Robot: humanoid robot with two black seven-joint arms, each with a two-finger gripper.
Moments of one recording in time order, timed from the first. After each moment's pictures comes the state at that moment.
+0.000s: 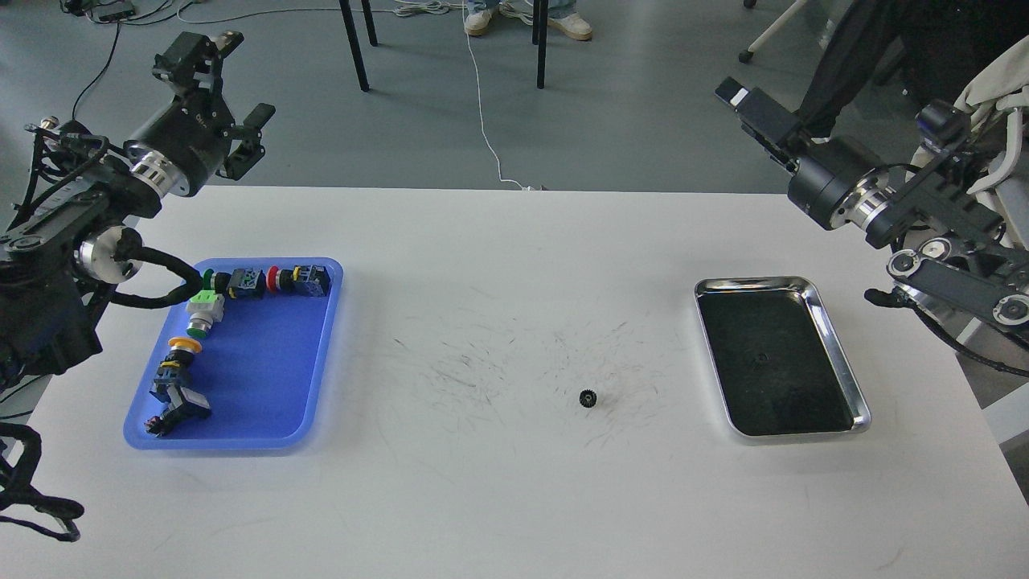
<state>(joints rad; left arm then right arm) -0.98 0.39 -0.42 -0.36 0.16 -0.49 -0.41 1.06 -0.64 0.03 1.04 -0.88 -0.19 0.49</state>
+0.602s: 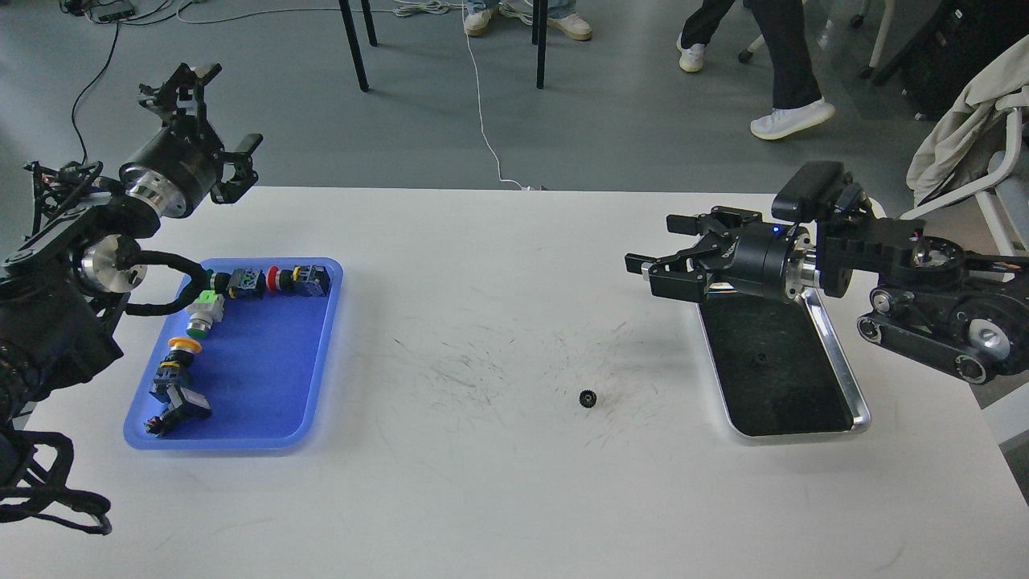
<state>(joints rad) -0.94 0.34 -0.54 -0.28 0.08 -0.49 -0.29 1.20 -0.56 -0.26 1.03 -1.54 -0.19 0.49</state>
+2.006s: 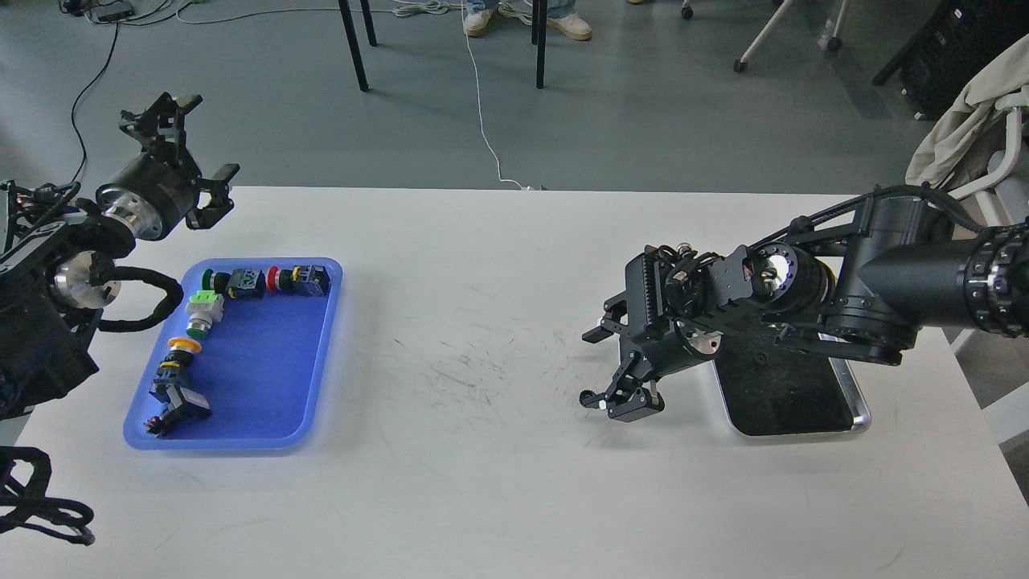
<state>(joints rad) -0.91 0.38 -0.54 -0.27 0.08 -0.49 -0.23 1.45 -0.20 -0.77 1.03 -1.74 -0.18 0.49</state>
